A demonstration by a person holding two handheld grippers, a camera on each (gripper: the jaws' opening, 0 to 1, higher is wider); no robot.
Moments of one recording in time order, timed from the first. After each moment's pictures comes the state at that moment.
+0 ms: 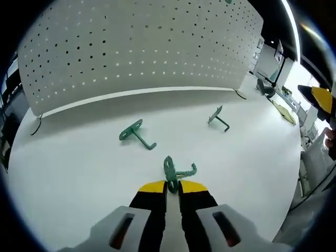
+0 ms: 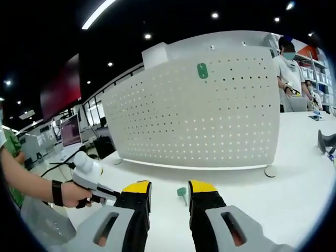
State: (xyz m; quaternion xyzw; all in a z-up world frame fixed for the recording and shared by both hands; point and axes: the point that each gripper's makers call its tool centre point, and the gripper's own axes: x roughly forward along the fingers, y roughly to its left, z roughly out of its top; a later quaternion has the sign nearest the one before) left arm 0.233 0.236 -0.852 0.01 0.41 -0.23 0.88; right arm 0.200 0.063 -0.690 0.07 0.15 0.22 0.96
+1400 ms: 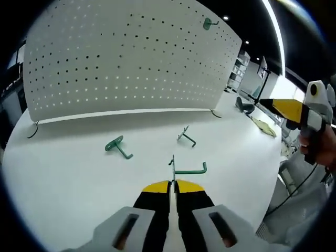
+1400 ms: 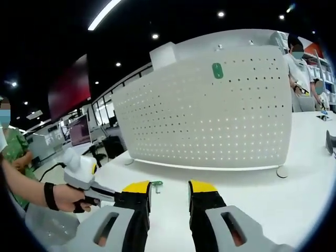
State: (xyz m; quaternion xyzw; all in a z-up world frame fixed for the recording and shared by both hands) left arm 0.201 0.211 -0.798 -0.06 0.33 -0.29 0.90; right arm 0.191 0.093 -0.684 0.08 0.14 0.26 0.95
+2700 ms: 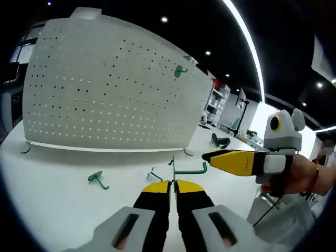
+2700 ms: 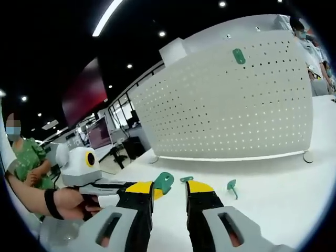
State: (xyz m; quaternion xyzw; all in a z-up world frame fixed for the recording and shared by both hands) left arm 0.180 0.187 -0.722 -0.12 0.18 -0.35 0.91; right arm 0.171 0.150 -0.689 0.14 0.16 0.34 0.92
